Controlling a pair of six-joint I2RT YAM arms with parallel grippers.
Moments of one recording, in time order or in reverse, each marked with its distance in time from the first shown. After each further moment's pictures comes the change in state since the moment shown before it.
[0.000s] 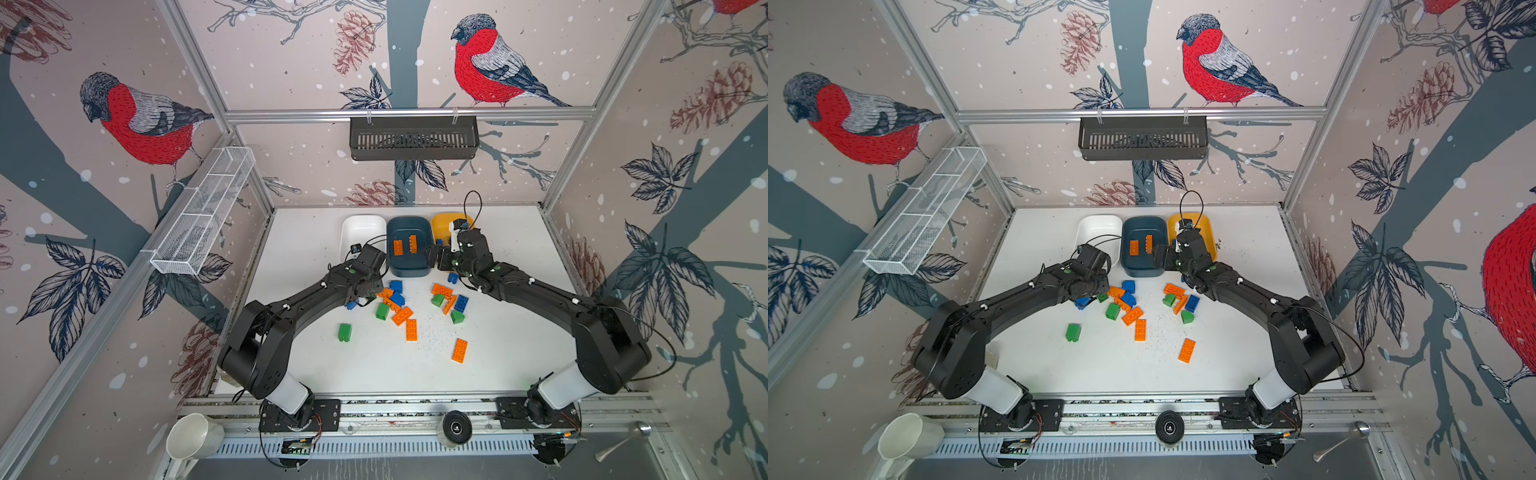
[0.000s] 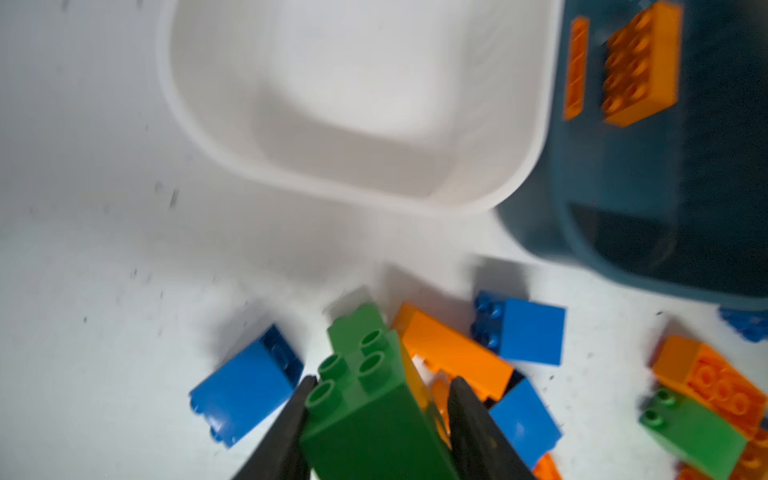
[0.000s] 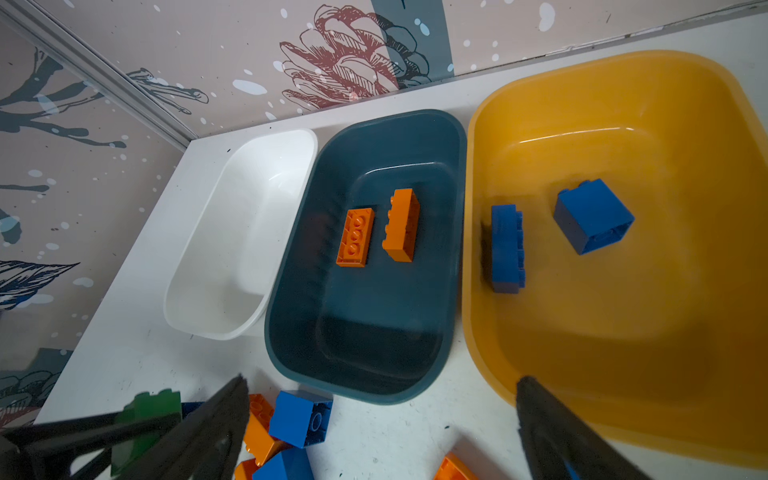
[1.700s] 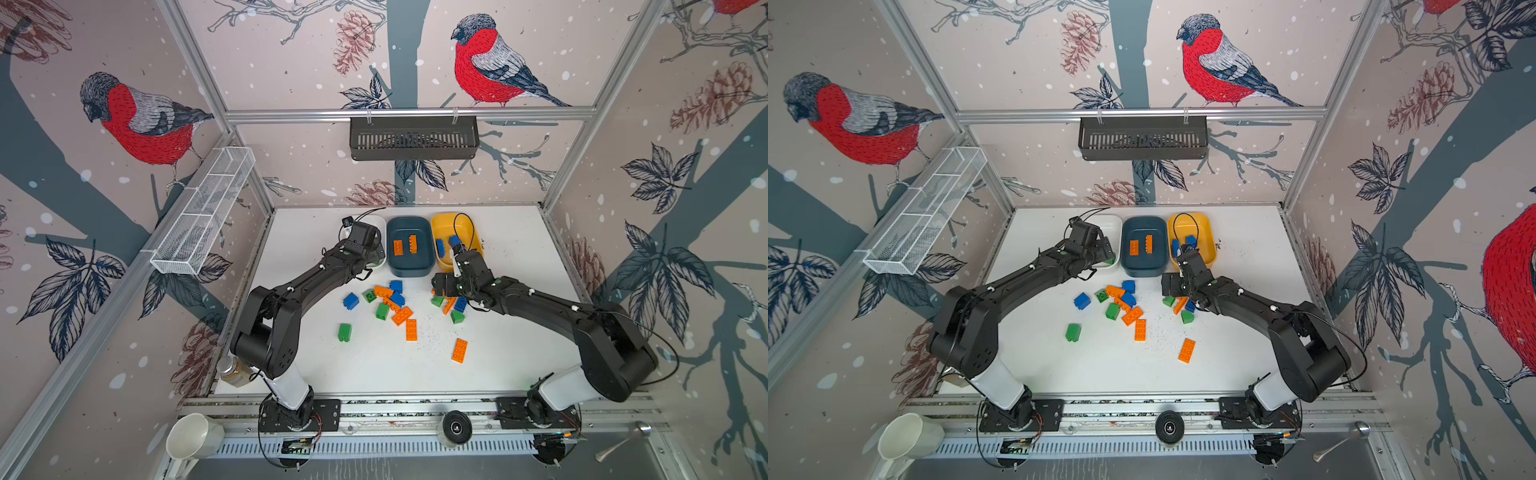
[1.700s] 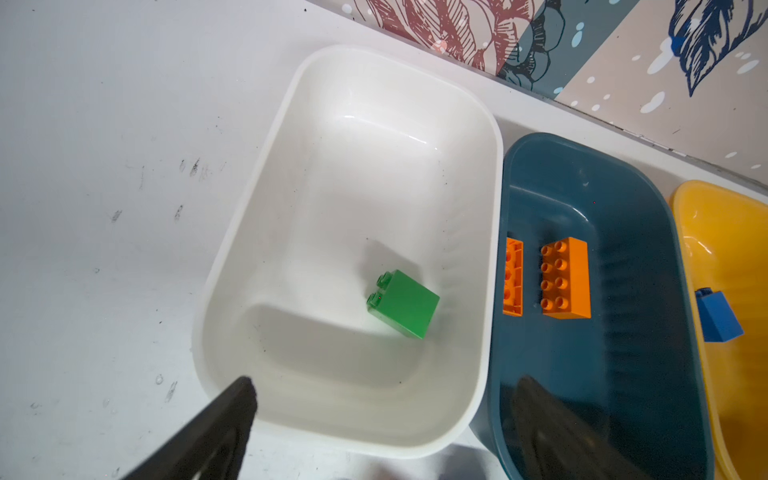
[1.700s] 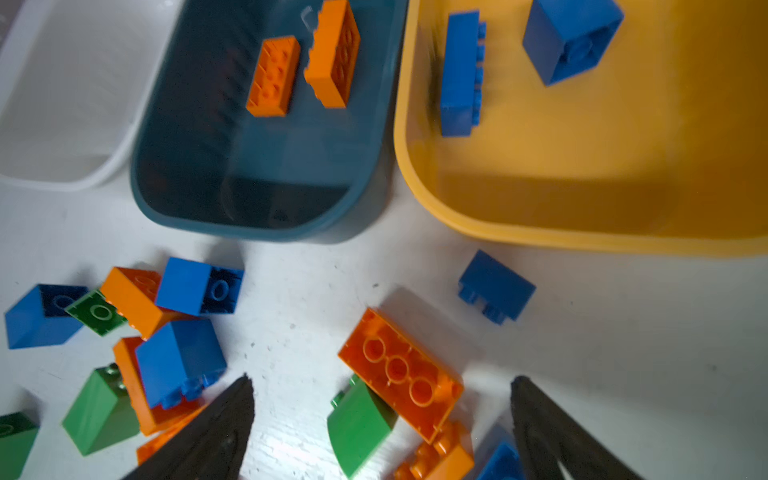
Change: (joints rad) left arm 0.127 0.089 0.092 0.214 -0.046 0.060; right arm 0.028 -0.037 -0.160 -0.182 0.030 -0.064
